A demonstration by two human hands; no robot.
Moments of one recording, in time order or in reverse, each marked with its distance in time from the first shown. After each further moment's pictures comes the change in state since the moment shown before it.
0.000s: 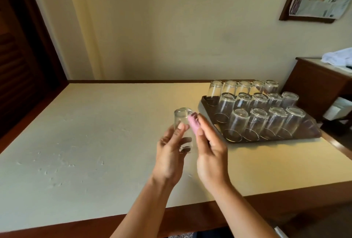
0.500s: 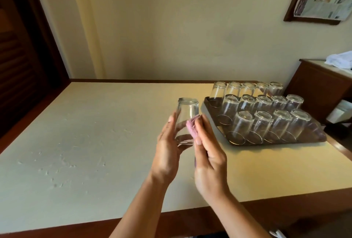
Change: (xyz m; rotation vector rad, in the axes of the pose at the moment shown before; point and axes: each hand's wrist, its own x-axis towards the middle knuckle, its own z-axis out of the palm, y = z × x) left_hand 0.006 0.023 0.003 0.125 -0.008 0.043; right_hand -0.007 0.016 0.009 0.031 -0.070 -0.126
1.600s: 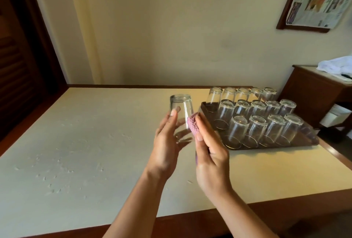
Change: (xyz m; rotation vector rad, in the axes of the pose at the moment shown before) left_hand -0.002 0.031 0.017 -0.069 -0.032 0.019; right_hand 0.016 -0.021 -0.007 -0.059 0.005 -0.047
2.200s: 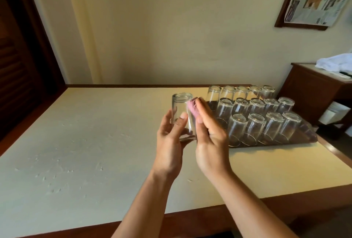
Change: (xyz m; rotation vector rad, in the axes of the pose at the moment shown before) left_hand -0.004 -0.012 0.006 -0.012 0.043 0.057; right_hand 0.030 -0.010 0.002 -0.023 0.041 0.052
